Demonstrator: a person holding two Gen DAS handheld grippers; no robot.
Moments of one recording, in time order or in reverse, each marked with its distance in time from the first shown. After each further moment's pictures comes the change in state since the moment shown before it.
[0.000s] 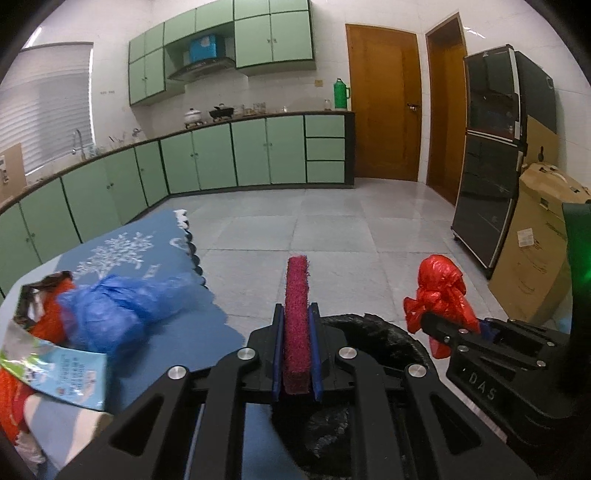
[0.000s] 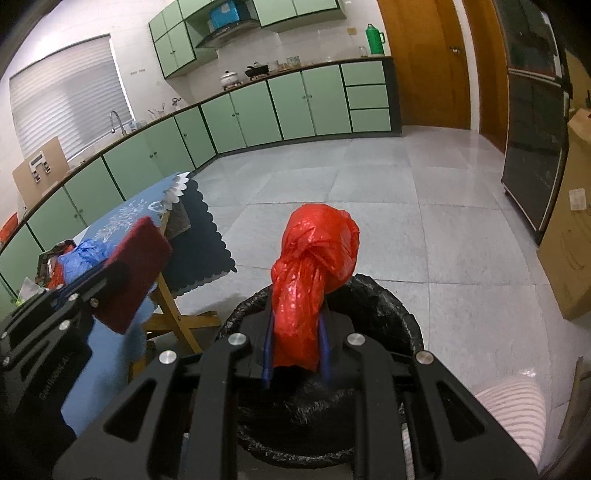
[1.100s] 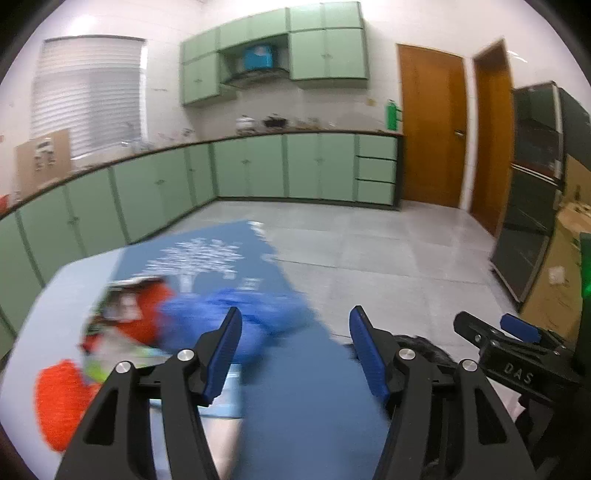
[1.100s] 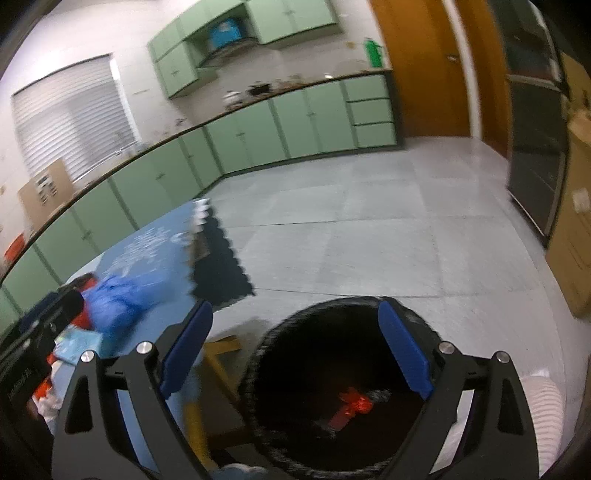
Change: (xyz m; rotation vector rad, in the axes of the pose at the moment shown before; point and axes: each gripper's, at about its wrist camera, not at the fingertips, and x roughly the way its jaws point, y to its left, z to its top) left arm -0.068 0.082 0.008 -0.121 -0.069 0.189; right arm -0.005 0.052 0.024 0.006 -0.077 0.049
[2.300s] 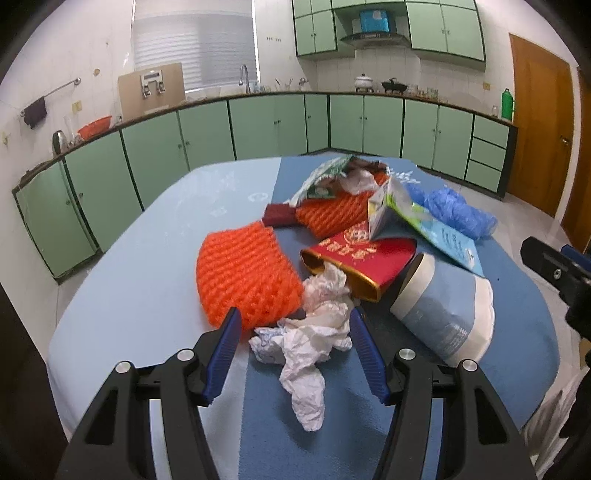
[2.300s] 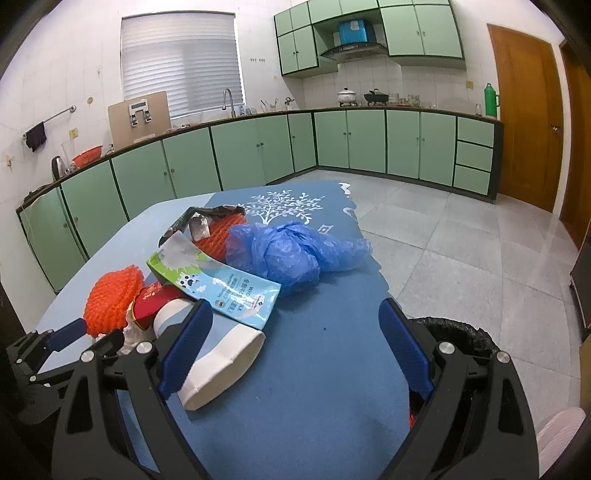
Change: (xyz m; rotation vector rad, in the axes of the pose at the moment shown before) left arm -0.046 0.139 -0.096 -0.207 0.204 0.344; right arm -0.027 0.156 -0.047 -0.333 -0.007 0.220
